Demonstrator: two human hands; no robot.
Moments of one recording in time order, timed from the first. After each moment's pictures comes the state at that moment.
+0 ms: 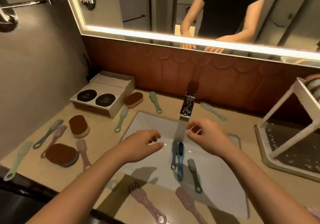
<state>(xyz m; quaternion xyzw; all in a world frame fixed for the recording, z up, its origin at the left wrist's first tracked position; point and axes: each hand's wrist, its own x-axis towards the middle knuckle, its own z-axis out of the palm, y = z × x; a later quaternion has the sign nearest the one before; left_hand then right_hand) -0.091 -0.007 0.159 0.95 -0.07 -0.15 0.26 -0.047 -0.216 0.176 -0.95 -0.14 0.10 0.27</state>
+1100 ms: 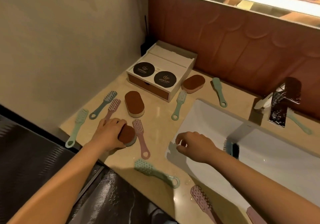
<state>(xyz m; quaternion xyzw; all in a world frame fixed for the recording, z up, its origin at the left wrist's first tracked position) -0.124 0.292 0.028 0.98 0.12 -0.15 0.06 -0.038 0.027 0.074 -0.90 -0.31 0.29 0.10</state>
